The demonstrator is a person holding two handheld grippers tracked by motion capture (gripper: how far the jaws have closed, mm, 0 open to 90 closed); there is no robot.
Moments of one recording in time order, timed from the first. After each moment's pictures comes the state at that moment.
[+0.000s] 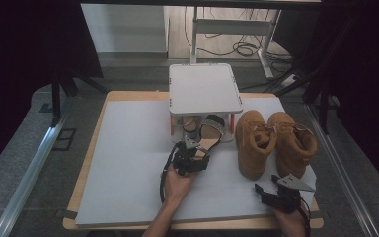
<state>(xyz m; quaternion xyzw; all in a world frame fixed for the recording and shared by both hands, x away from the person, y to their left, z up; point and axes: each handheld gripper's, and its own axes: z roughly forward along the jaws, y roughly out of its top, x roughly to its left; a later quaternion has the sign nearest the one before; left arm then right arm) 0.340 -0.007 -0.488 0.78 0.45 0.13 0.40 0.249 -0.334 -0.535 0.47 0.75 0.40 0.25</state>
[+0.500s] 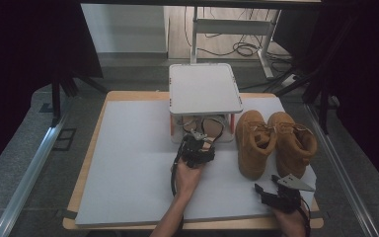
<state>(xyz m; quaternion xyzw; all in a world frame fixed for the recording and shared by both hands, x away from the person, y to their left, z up) 0.367 -0.031 -0.492 0.76 0.49 0.15 0.39 0.249 -0.335 -0.535 0.47 0.75 0.40 0.25</state>
